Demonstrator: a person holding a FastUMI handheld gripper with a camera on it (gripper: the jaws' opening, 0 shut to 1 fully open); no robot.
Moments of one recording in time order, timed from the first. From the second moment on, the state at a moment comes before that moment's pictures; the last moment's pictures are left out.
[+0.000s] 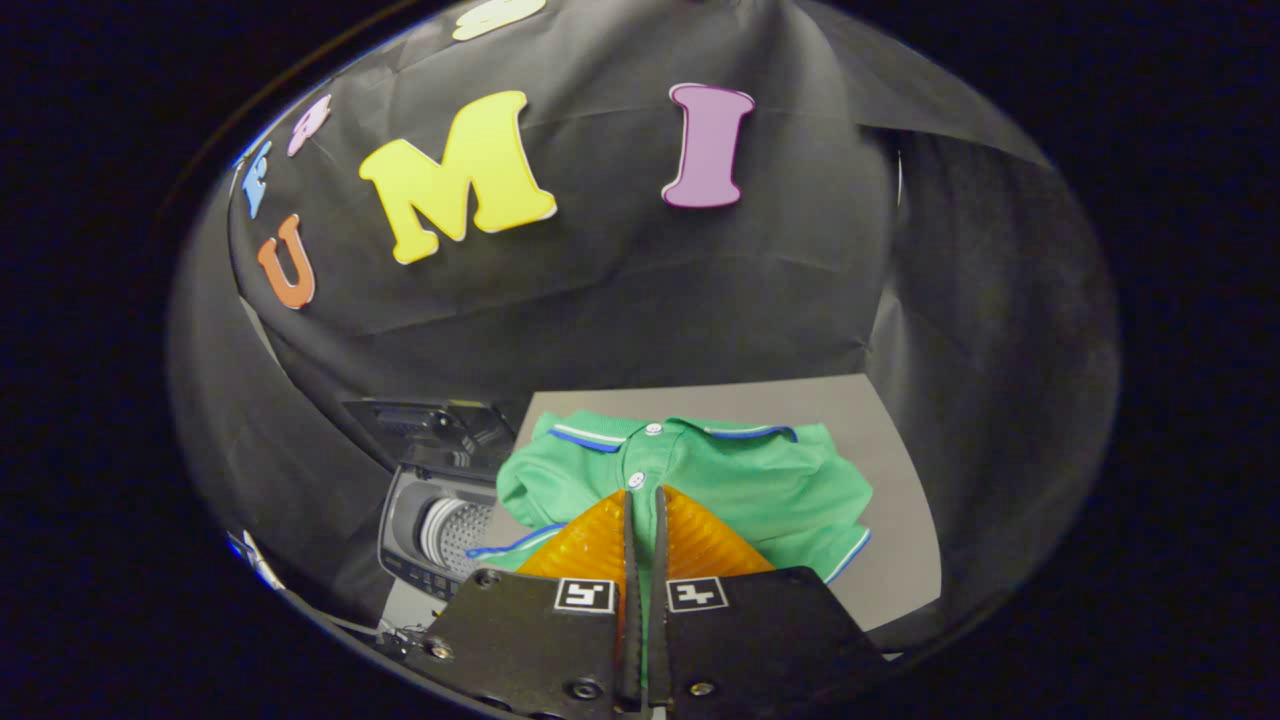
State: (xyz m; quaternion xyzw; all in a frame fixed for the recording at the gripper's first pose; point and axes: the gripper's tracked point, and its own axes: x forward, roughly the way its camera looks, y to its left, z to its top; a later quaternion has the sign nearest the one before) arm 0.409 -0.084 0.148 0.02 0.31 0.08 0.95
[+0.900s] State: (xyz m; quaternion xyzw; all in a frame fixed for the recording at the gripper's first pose) arm 0.386 0.089 0.186 -0.02 0.28 0.21 0.93
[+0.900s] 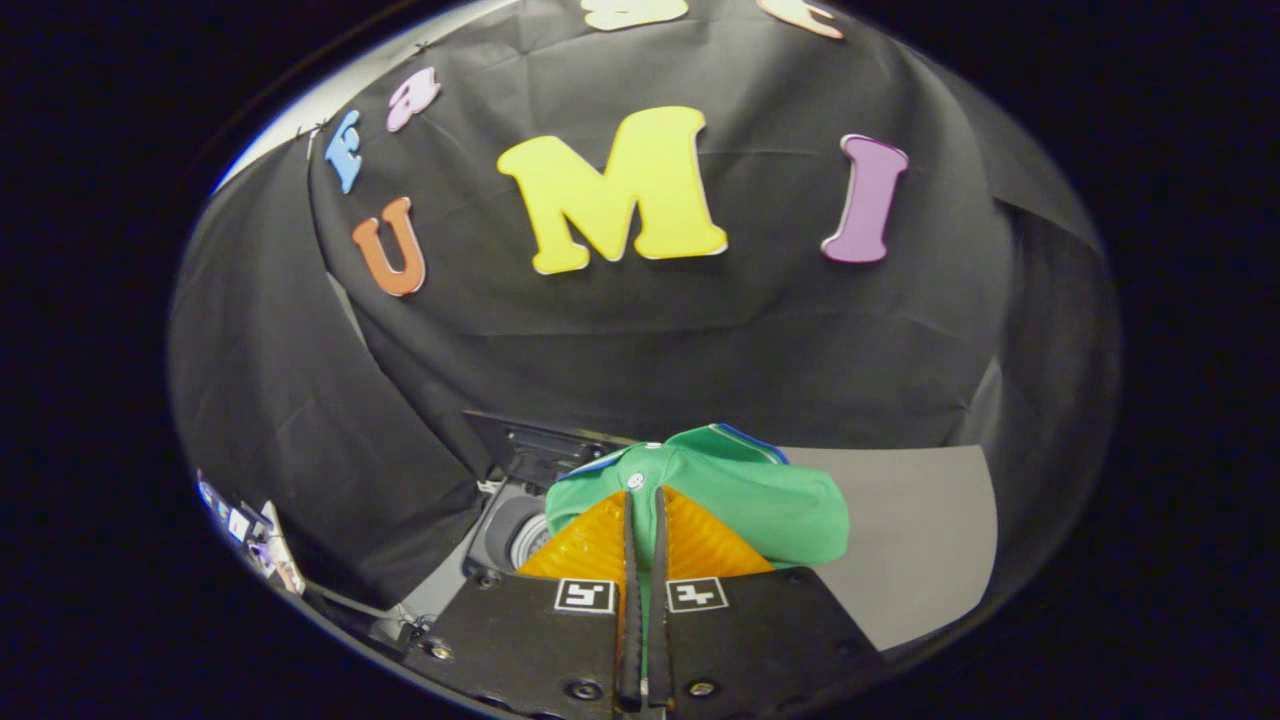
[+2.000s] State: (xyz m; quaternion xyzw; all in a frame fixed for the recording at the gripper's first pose) arm 0.377 0.273 0.069 -0.06 0.34 0.32 0.88
